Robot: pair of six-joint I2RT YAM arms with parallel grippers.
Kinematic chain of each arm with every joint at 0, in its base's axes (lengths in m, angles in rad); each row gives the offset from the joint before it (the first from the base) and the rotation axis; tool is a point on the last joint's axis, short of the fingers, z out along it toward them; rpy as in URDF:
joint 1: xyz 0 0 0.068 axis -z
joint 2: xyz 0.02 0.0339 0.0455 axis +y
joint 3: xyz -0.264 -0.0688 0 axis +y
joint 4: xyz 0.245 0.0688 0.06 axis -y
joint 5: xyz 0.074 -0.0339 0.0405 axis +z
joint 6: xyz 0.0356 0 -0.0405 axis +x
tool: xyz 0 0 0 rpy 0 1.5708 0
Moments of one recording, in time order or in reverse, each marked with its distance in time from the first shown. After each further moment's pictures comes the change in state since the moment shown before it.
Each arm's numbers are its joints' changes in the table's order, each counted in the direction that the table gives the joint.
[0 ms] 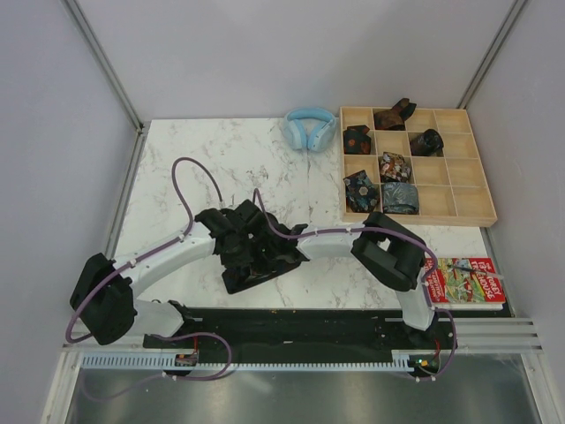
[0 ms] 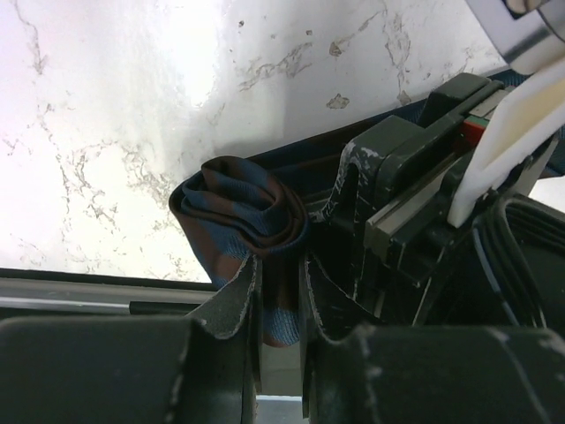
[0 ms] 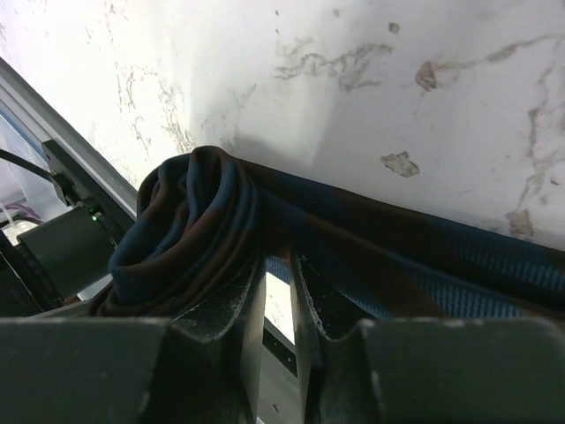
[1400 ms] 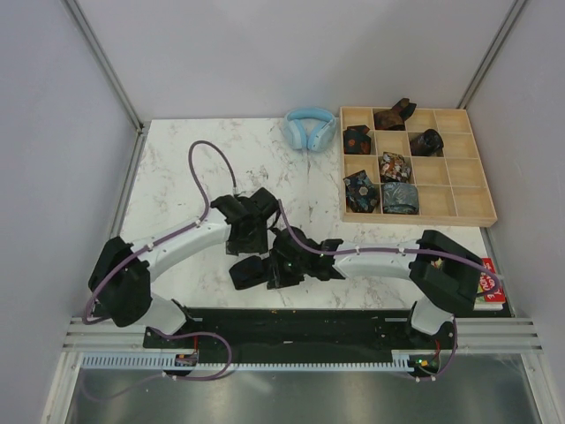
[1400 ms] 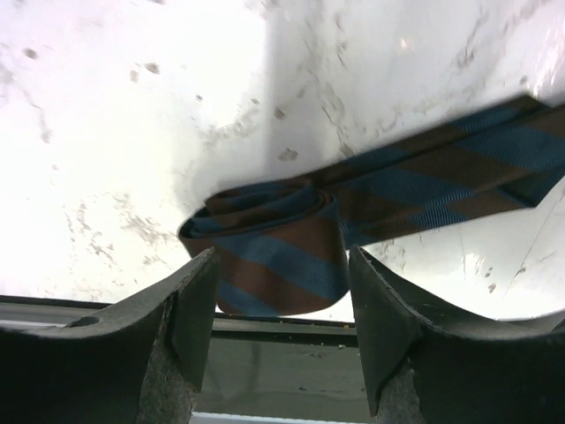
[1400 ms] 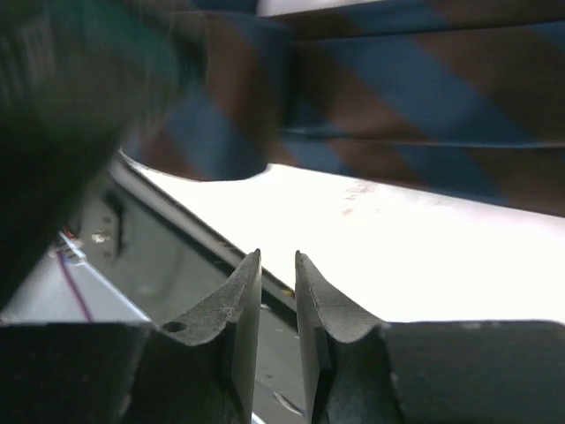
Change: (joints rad) left arm 0.048 0.180 -0.179 -0.015 0.079 0.032; right arm -0.039 -0.373 0.319 -0.066 -0.196 -0.042
